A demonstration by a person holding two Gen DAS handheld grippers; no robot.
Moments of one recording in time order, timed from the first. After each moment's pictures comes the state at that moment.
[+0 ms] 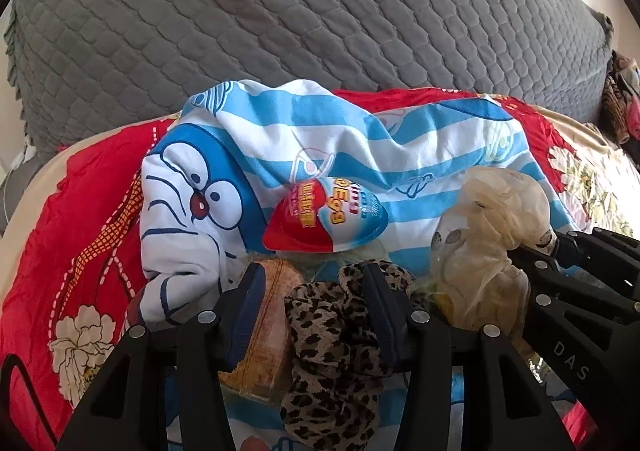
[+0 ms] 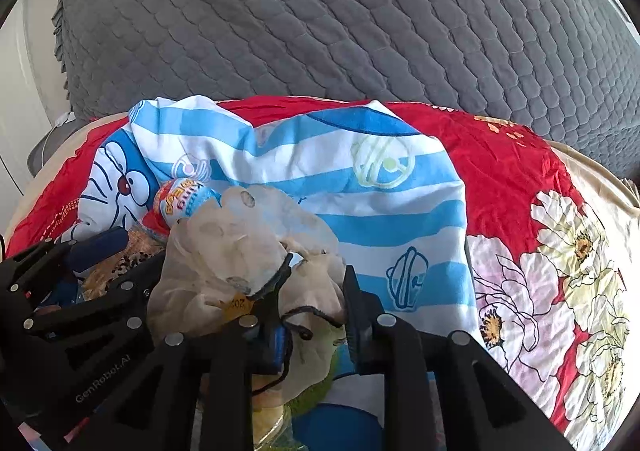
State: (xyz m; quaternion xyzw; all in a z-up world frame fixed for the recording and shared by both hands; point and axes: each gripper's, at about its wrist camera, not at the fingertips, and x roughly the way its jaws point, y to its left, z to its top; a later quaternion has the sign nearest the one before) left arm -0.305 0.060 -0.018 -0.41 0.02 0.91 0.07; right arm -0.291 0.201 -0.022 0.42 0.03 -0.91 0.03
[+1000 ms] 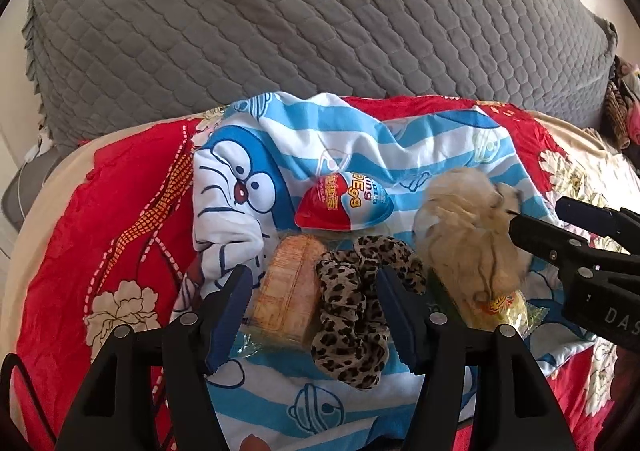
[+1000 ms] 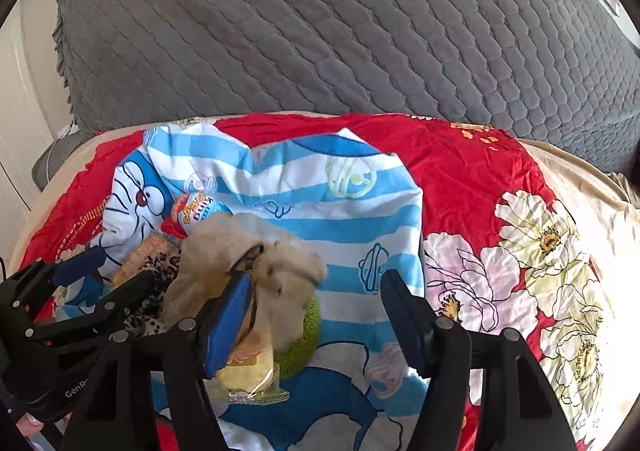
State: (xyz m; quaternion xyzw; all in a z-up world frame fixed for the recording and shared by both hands) left arm -0.274 0.040 0.007 -0.41 0.02 0.91 0.06; right arm -0.269 0.218 0.019 0.42 0.01 -0.91 0.03
